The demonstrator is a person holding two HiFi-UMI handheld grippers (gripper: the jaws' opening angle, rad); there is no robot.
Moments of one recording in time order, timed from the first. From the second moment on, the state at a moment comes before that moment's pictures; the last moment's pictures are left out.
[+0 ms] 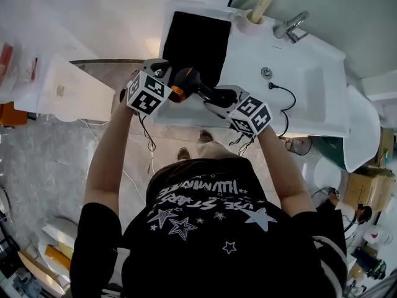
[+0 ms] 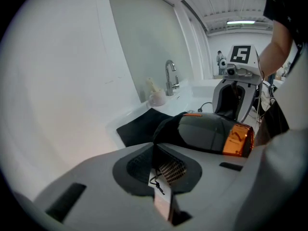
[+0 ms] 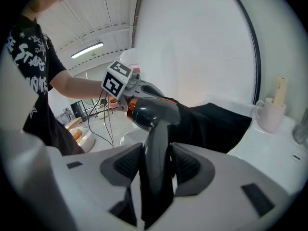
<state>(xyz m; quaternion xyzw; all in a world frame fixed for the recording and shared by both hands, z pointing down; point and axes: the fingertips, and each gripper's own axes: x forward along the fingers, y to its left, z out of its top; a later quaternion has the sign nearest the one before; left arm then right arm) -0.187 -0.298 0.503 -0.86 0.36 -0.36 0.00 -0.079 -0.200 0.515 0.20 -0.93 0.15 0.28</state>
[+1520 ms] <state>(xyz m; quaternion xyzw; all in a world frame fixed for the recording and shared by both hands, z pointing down) -0.172 -0.313 0.464 -0.83 0.44 -0.34 -0.03 -0.067 -0.272 0.516 0.20 -0.92 -0.05 0.34</state>
